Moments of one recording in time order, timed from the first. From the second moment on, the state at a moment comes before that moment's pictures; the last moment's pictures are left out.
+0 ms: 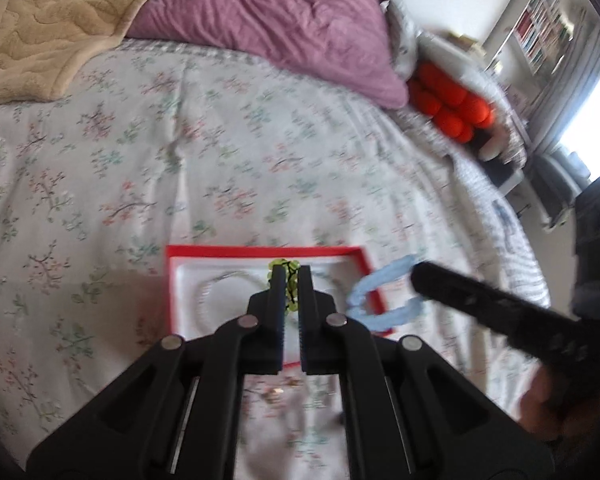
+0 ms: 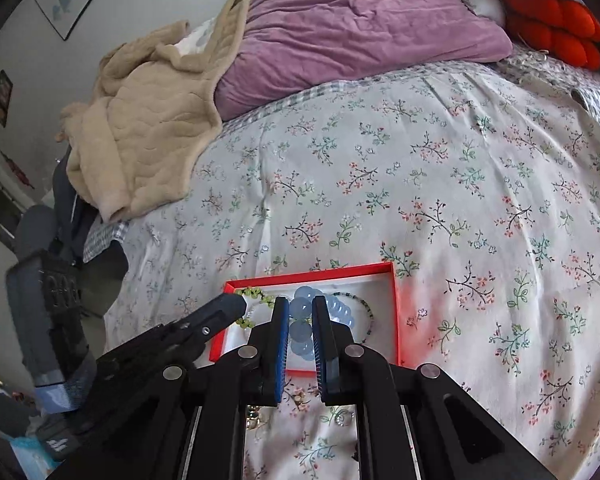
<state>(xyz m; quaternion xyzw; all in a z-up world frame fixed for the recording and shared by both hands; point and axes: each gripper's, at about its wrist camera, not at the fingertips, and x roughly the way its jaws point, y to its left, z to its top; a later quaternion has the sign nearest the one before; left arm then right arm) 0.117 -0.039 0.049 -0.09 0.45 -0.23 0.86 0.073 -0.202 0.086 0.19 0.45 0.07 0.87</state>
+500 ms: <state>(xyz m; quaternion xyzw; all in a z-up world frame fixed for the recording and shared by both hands) 0.127 -0.027 0.022 -0.02 0.48 -0.17 0.86 0.096 -0.180 0.052 0.17 0.50 0.07 0.85</state>
